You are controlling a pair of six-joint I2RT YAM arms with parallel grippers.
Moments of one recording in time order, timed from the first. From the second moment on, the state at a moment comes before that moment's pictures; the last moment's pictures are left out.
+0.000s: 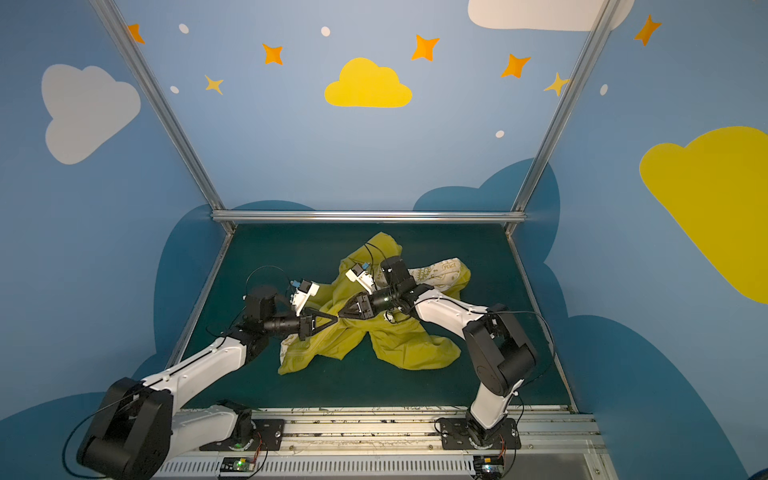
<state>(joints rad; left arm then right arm) -0.30 1.20 0.50 0.22 0.96 -0.30 0.68 1.72 1.07 0.01 -1.05 0.36</state>
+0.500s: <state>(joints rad) -0.29 1.20 0.50 0.22 0.97 -0.31 0.70 1.73 1.08 0.01 -1.08 0.34</state>
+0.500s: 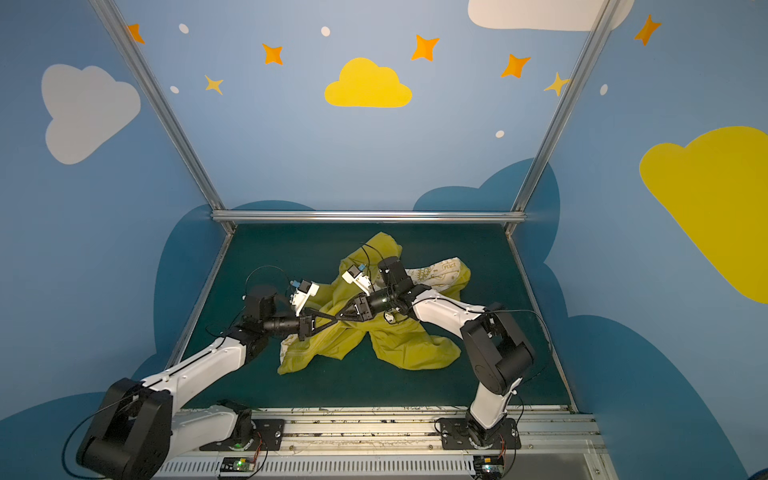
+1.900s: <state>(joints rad) -0.31 1.20 0.50 0.16 0.90 -0.36 0.69 1.74 1.11 -0.03 -0.98 0.36</state>
